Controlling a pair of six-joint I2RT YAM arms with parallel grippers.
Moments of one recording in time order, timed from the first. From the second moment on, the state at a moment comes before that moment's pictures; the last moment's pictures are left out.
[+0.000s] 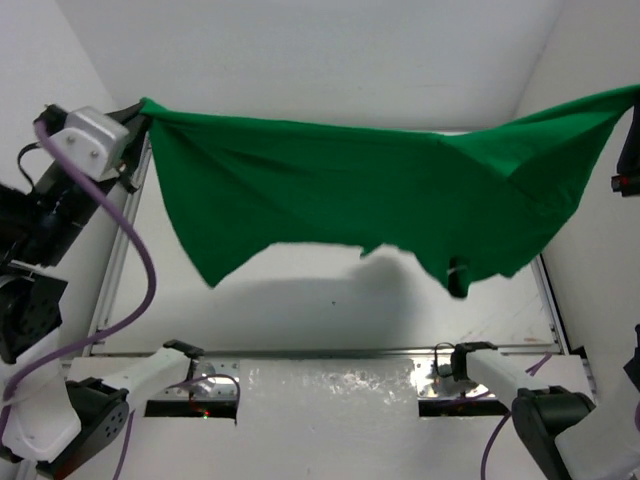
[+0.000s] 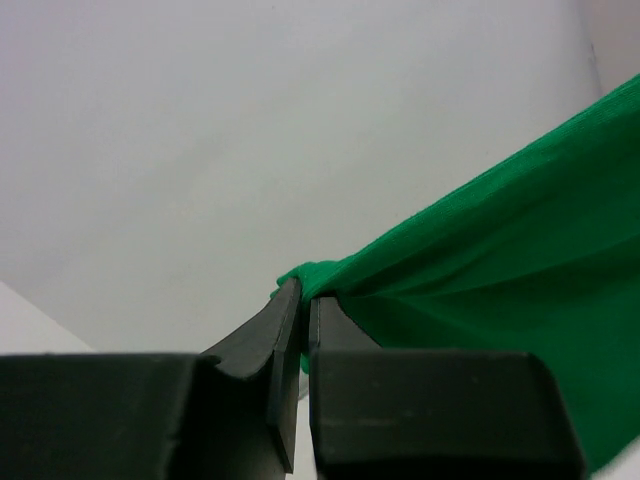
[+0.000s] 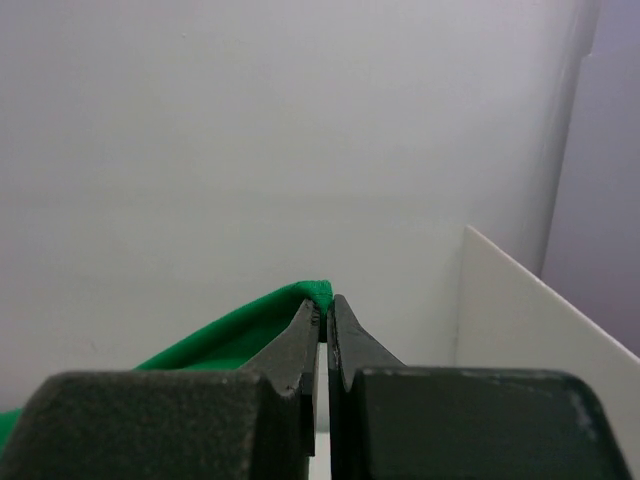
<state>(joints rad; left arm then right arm) -0.30 1.06 2.05 -0.80 0.18 0.48 0.04 1.05 2.28 -0.72 0.05 -0.05</state>
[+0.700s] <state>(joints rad) -0.28 1.36 1.37 -0.61 0.04 0.48 0.04 1.57 1.60 -0.41 -0.06 0.02</state>
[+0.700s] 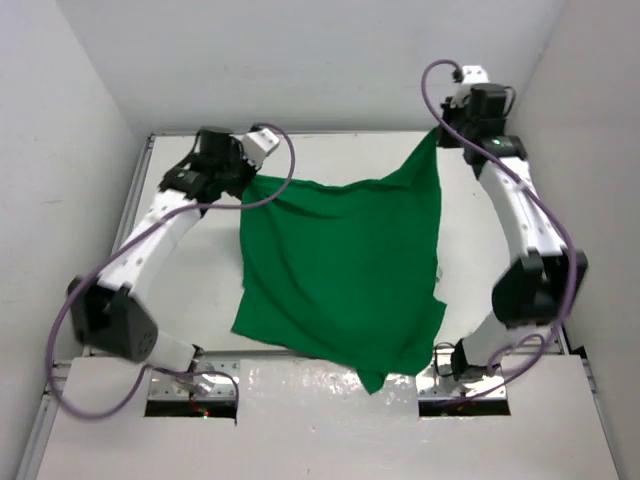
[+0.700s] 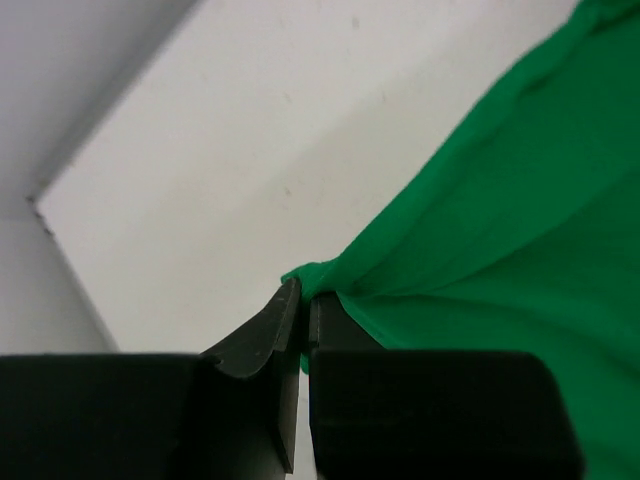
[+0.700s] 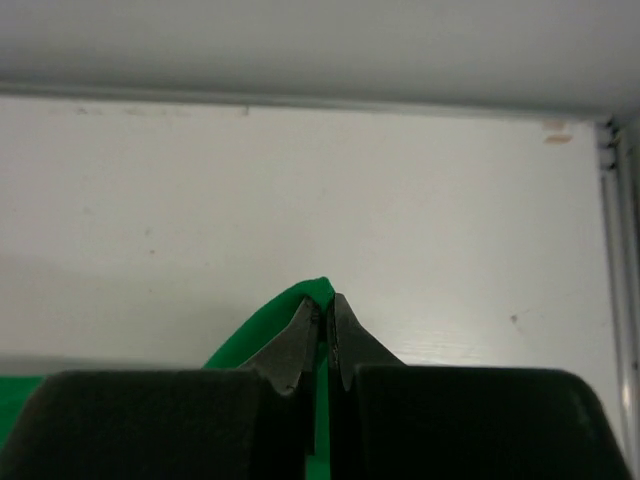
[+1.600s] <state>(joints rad) -0.10 2.52 2.25 -0.31 -0.22 0.32 0.05 2.61 2.27 -0.03 0.09 0.34</state>
